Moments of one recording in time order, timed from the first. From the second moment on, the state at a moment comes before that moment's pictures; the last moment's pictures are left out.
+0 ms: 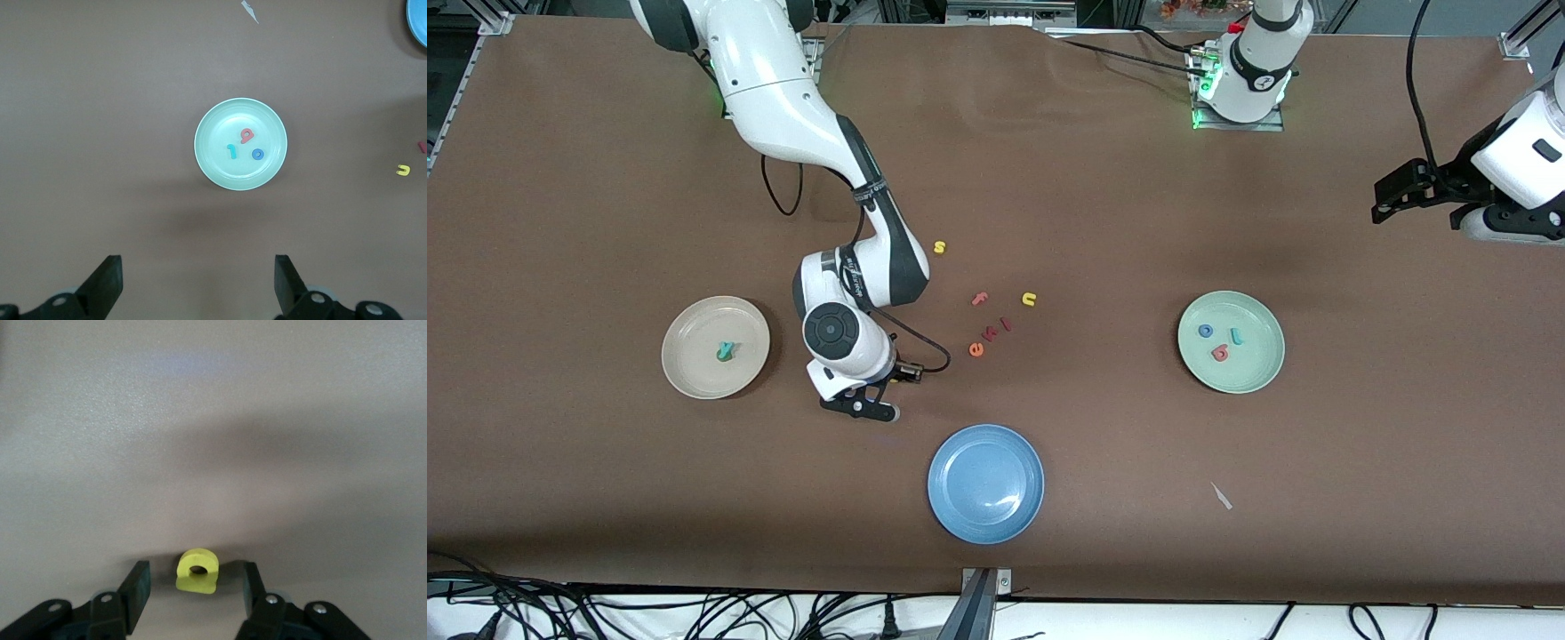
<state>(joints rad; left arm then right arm) 0.03 0.00 -0.06 -1.62 -0.01 1.55 0.02 0.72 0.93 -0.34 -1.33 0.39 2.17 0.47</state>
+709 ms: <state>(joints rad) 0.03 0.00 -0.06 -1.62 -0.01 1.55 0.02 0.72 0.93 -0.34 -1.33 0.39 2.17 0.47</state>
